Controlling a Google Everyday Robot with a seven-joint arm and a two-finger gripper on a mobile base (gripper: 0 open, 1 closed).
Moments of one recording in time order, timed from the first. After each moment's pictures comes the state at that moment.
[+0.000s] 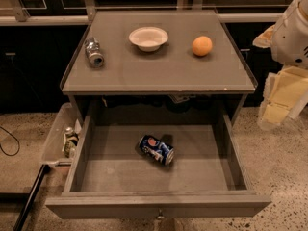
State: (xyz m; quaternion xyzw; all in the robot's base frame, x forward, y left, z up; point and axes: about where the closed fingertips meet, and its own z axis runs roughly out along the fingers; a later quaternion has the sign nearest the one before) arm 0.438 -0.217 0.976 -0.60 0.78 -0.03 0.16
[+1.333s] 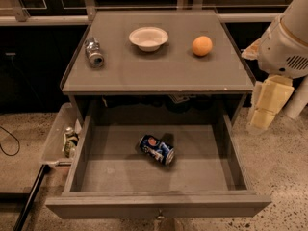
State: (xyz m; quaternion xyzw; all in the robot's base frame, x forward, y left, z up) arm 0.448 -0.209 0.946 -0.61 0.78 0.00 0.15
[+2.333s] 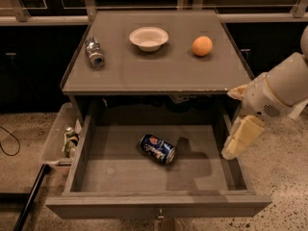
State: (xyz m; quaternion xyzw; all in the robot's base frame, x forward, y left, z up) arm 0.461 -0.197 0.838 -0.55 0.80 0.12 0.21
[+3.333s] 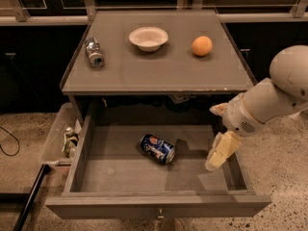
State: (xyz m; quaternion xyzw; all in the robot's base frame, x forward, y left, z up) arm 0.465 -0.170 0.774 -0.56 0.78 0.17 0.21
